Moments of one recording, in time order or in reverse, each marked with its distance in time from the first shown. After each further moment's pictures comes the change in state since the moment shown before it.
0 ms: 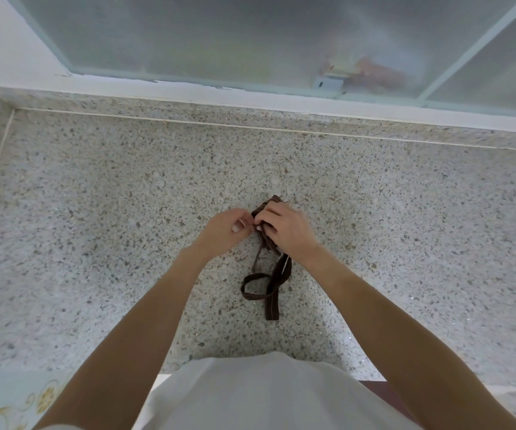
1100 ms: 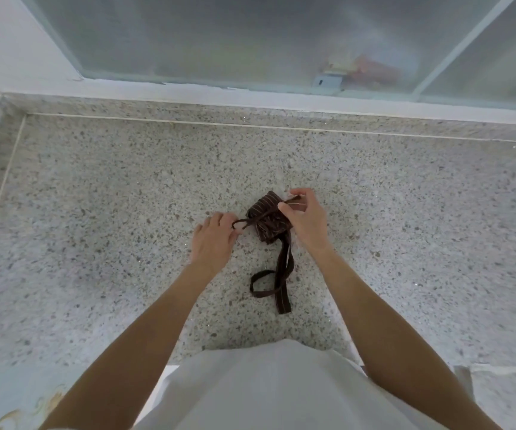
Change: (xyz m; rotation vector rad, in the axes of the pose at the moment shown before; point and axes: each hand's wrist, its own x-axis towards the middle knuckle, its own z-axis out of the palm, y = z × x) left_hand -0.040 -0.030 0.012 0.537 0.236 -0.089; right_hand -0.008 -0.024 -0.016 0.591 0.194 0.861
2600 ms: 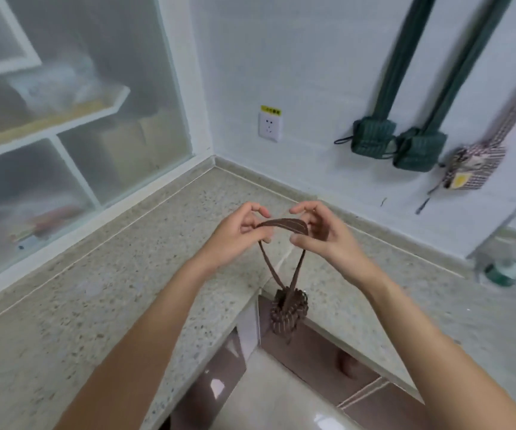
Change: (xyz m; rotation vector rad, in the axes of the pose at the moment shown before) left_hand -0.220 0.448 -0.076 -0.674 -0.699 0.950; right_hand -0.412 0.040 -0.356 0.283 0.554 -0.325
